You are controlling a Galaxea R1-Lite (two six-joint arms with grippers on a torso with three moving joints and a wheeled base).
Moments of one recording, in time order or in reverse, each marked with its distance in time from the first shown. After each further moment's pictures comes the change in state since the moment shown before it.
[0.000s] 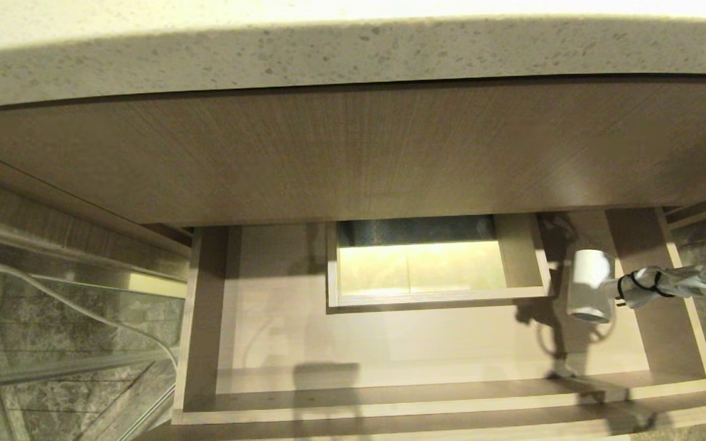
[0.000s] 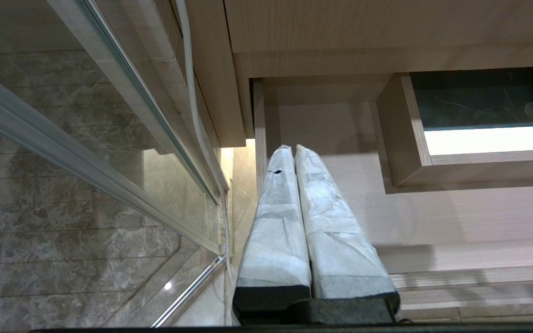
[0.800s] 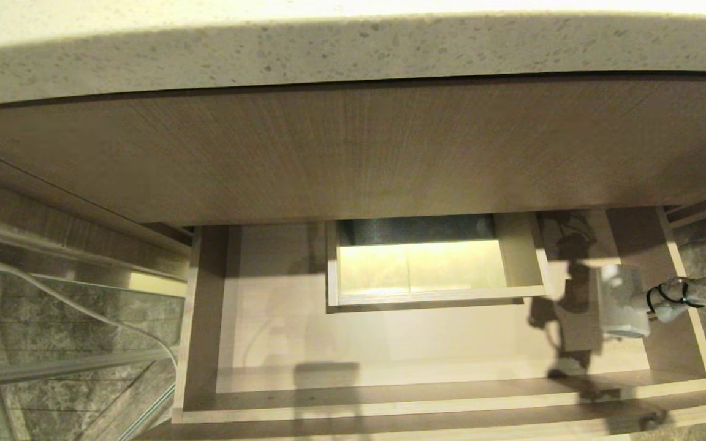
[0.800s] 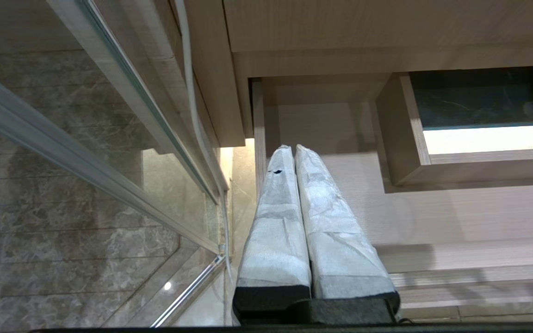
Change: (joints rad) left arm 0.000 0.000 0.000 0.000 0.000 0.000; right arm -0.082 0.011 -0.036 0.021 -0.047 -0.144
